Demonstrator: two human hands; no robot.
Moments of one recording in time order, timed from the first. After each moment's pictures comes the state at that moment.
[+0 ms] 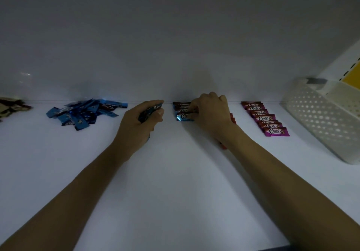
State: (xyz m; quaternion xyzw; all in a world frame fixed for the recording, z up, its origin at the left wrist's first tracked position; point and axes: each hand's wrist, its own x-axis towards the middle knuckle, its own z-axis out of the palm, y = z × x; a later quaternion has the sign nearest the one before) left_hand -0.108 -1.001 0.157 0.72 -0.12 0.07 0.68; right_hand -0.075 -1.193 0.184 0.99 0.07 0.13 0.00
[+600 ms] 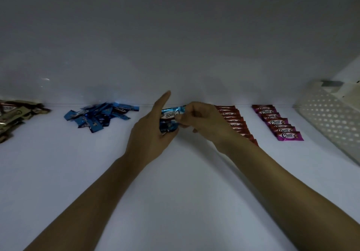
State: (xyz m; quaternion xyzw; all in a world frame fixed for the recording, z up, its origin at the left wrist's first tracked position) left_hand -0.115 -0.998 0.152 0.85 -0.19 0.17 0.46; right_hand -0.124 -1.156 0.208 0.78 0.06 -0.05 -0.62
